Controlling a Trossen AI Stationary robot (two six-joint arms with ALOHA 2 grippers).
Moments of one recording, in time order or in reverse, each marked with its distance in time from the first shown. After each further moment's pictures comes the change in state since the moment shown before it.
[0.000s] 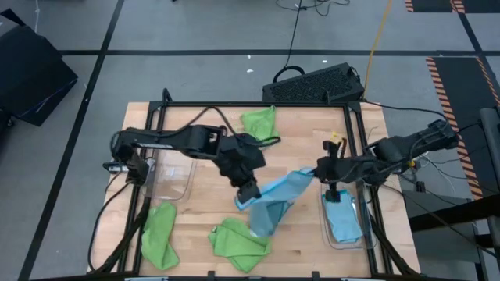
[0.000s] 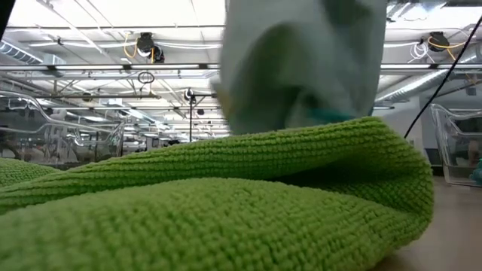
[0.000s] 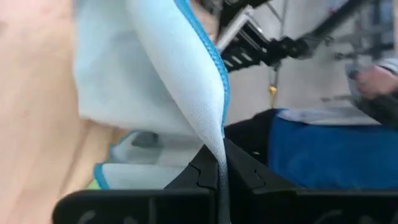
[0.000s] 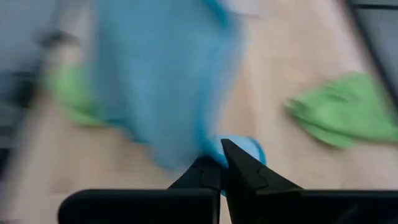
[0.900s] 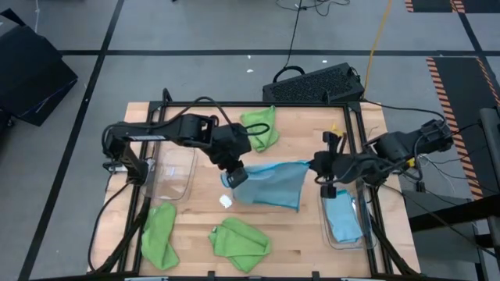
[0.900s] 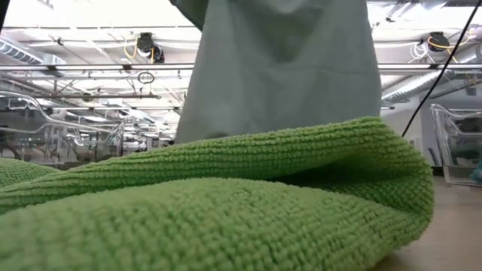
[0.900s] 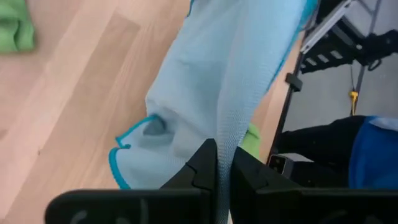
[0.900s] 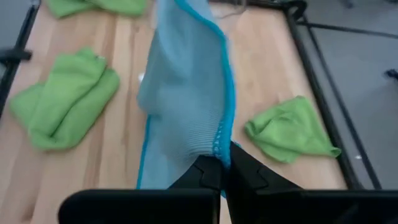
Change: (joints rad) left arm 0.096 -0.090 -0.122 -0.169 -0.178 0.163; right arm -0.001 0.165 0.301 -0.180 0.170 -0.038
